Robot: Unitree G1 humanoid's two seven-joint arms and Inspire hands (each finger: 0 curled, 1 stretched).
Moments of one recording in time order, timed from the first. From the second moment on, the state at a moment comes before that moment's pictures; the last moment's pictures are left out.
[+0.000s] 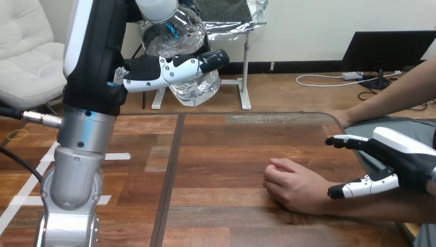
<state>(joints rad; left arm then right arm) -0.27 0.22 0.06 -0.23 0.12 -0.36 -0.08 -0.29 -0.79 0.04 0.57 -0.40 -0.48 0.46</state>
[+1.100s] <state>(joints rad) -0.27 0.22 0.06 -0.23 0.11 -0.36 -0.08 -0.29 -0.82 0.08 0.57 -0.48 -0.48 0.45</state>
